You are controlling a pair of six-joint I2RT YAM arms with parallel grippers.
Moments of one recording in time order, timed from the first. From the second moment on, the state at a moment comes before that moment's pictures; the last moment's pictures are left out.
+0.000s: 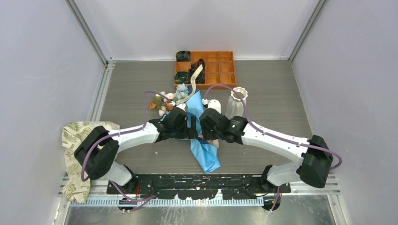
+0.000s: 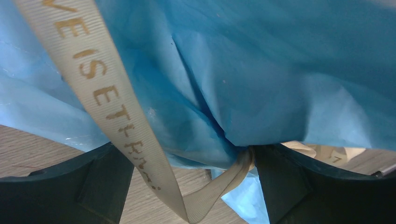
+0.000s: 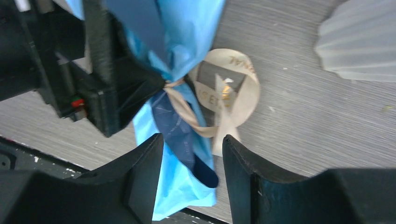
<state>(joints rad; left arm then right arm) -0.78 1.48 0.78 -0.17 -0.06 -0.66 0.97 1.31 1.02 -0.64 0.32 0.61</state>
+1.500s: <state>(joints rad) -0.74 0.88 0.73 -0.48 -0.07 -0.64 1.12 1.21 0.98 -0.73 0.41 0.75</state>
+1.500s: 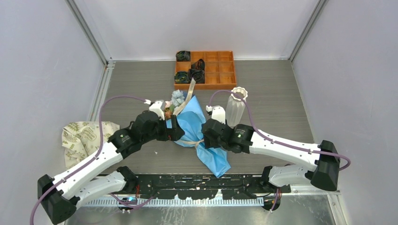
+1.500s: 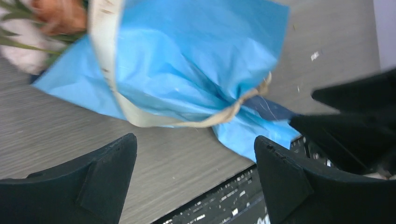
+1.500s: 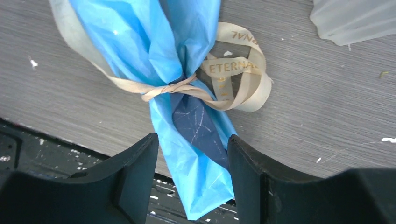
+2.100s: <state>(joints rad) -1.09 1.33 0.83 -0.42 -0.26 -0.52 1.12 0.98 0.88 -0.78 0.59 0.90</state>
